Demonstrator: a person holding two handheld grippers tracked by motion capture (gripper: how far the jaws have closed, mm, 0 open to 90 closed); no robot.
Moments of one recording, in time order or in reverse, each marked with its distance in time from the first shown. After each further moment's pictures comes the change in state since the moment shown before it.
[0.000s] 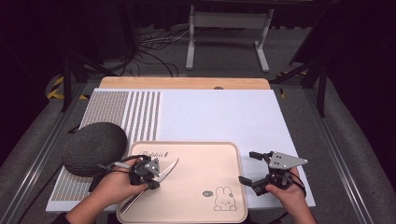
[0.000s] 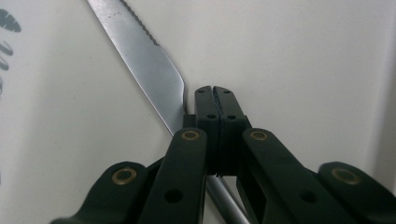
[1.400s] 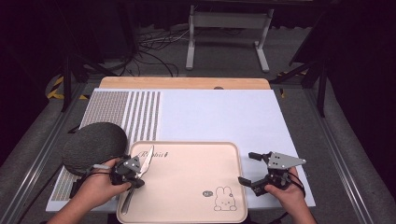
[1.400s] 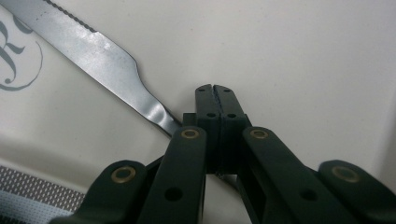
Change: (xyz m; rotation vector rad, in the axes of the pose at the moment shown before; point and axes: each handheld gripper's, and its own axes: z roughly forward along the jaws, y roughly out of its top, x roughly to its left) left arm 0.008 -0.049 -0.016 -0.053 0.040 -0.146; right arm 0.000 -0.002 0.002 0.022 0.002 -0.005
